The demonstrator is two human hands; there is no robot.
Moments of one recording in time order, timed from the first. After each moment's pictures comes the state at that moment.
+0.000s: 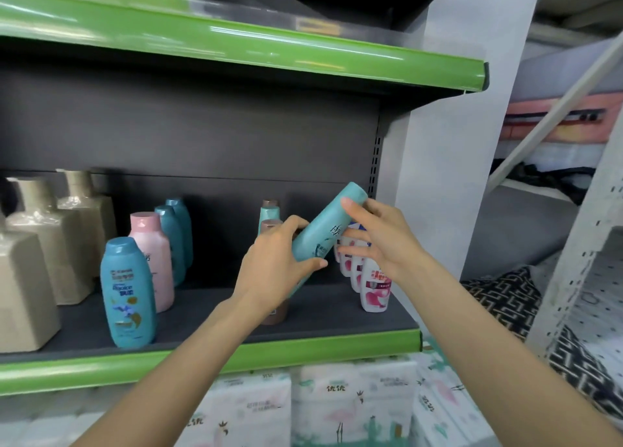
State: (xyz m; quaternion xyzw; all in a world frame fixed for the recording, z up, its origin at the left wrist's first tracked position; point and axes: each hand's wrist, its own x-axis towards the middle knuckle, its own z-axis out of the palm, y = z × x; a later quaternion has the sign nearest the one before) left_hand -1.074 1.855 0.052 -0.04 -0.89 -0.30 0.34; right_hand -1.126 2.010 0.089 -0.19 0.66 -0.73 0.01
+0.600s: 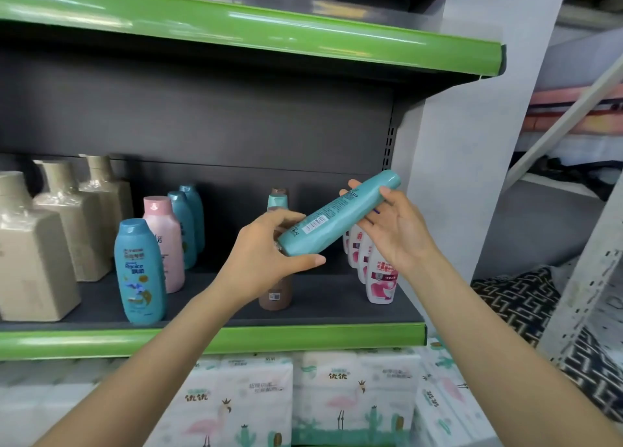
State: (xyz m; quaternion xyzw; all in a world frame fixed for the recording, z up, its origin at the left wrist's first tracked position) left_hand -1.055 1.841 0.046 -0.09 -0.85 -0.42 0.30; right_hand -1.145 2.024 0.079 -0.24 0.42 -0.87 0.10
